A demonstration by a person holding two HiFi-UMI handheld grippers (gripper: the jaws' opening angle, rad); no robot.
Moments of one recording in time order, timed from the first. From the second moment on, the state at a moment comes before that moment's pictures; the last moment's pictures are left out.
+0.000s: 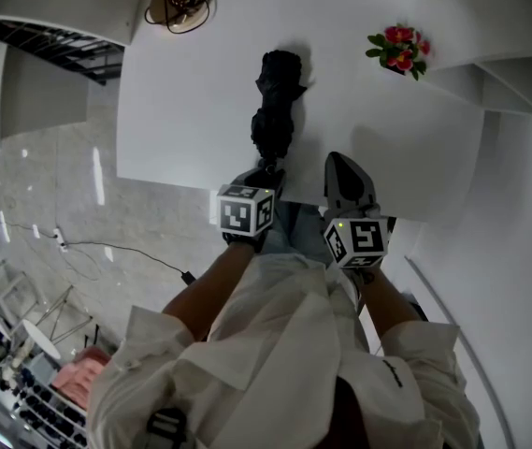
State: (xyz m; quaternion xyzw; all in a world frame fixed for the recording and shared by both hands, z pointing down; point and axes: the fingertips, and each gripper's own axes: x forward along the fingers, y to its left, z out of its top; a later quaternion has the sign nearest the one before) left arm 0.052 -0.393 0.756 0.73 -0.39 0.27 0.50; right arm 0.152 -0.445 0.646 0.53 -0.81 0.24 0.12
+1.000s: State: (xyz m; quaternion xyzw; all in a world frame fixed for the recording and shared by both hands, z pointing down) left arm 0.051 -0.391 0.742 0.72 -0.39 0.26 0.52; right arm 0.157 -0.447 0.631 0.54 -0.80 0.24 0.11
